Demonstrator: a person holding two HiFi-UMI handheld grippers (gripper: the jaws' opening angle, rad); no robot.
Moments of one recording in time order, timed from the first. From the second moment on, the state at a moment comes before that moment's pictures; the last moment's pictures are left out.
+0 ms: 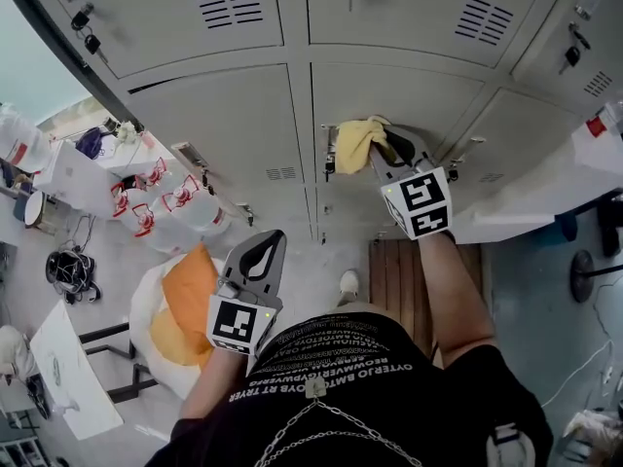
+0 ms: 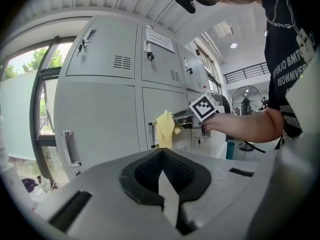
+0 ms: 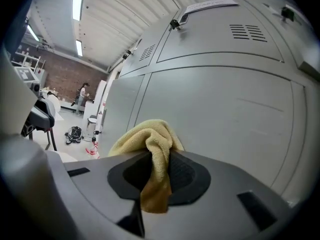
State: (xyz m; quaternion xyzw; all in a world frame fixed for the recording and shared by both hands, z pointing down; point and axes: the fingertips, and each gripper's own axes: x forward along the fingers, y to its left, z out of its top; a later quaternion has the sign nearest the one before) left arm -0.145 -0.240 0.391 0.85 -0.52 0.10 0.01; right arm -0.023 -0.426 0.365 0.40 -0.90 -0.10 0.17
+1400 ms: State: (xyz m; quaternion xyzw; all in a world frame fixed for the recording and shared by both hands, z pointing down) left arm -0.101 -0.214 0.394 0.87 -0.48 0.10 0.01; right arm 0.135 -0.437 0.387 0.52 -0.83 -0.07 0.20
